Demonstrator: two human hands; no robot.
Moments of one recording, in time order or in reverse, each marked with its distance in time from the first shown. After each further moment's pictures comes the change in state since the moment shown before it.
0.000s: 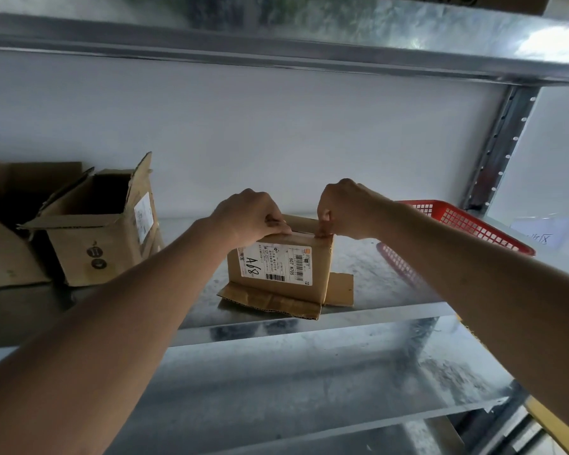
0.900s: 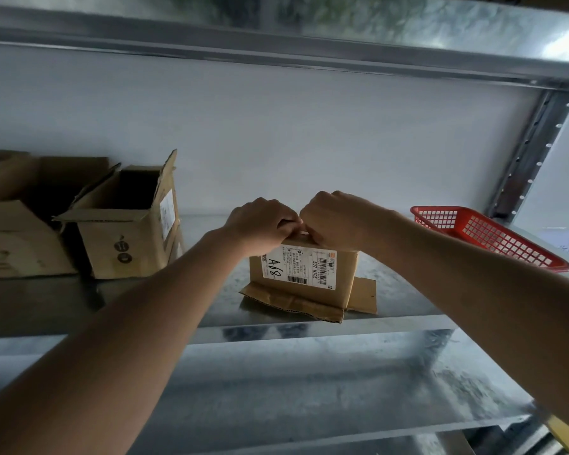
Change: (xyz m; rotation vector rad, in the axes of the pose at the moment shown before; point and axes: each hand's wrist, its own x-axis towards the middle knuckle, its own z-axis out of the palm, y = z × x) left_hand -0.011 -0.021 0.015 -0.038 0.107 -0.019; right_hand 0.017 -0.059 0.003 -0.325 0.030 -0.282
